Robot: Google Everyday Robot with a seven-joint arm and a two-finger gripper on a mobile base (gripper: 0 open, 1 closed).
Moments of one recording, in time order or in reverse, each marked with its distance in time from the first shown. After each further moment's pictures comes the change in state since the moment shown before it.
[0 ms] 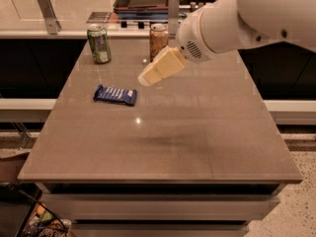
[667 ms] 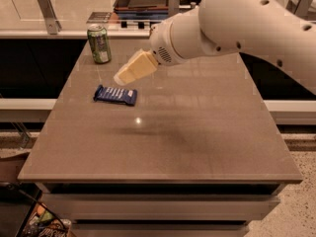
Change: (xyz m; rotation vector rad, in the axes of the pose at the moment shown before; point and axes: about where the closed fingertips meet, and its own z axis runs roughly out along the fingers) arm -0.029 0.016 0.059 -0.046 -0.102 0.000
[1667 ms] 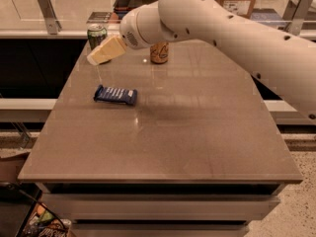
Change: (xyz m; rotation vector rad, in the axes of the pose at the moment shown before) arm -0.051 -0.027 0.099 -0.058 -0.119 0.017
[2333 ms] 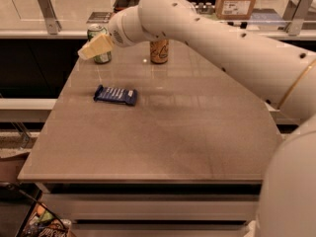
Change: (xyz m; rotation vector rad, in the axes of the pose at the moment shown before) arm -0.005 -0.020 0.060 0.035 -0.008 0.045
